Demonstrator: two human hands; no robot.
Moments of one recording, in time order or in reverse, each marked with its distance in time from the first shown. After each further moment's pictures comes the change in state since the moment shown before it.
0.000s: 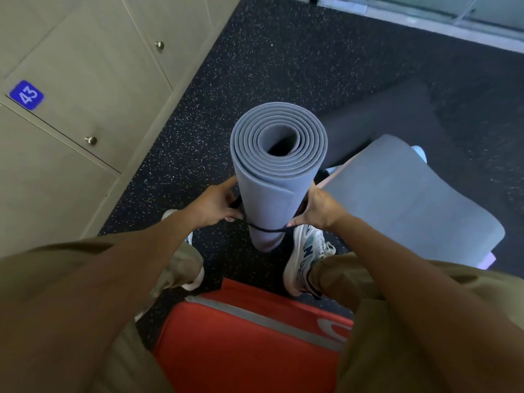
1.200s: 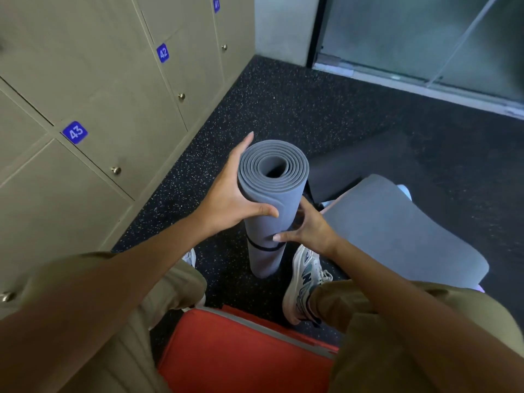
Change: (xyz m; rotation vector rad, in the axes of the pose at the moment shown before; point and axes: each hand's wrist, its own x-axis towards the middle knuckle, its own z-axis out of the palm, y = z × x) left_hand -0.092 0.119 -0.032 -0.197 0.315 0.553; right_hand -0.041 -0.068 -0.010 0.414 0.116 -0.080
